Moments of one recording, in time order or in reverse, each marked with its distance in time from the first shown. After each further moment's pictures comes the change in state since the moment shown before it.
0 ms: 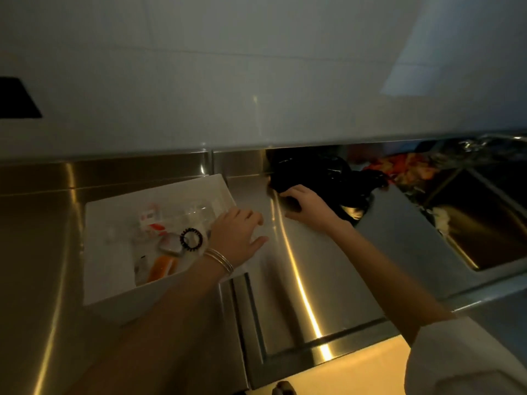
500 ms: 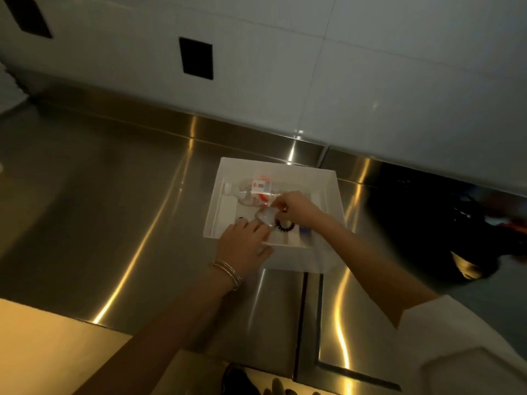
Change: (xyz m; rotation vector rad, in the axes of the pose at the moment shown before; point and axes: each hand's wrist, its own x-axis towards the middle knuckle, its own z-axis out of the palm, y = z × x) left_hand -0.139 -0.068 -0.035 0.149 0.004 -0.456; right_hand 0.080 -0.189 0.109 -0.052 -0.383 -0.370
